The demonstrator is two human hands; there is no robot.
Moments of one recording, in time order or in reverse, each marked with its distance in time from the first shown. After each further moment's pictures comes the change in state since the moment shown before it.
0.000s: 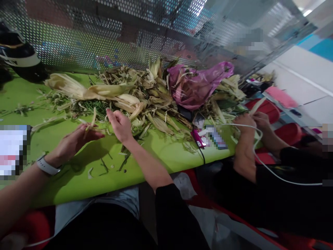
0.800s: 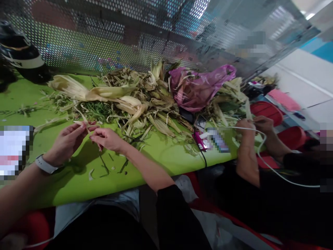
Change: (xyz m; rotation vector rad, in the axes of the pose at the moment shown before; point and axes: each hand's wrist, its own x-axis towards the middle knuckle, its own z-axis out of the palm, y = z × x) left_hand 0.003 0.007 -0.006 -0.186 0.226 0.083; right_hand -0.014 0.002 0.022 0.198 -0.688 0.199
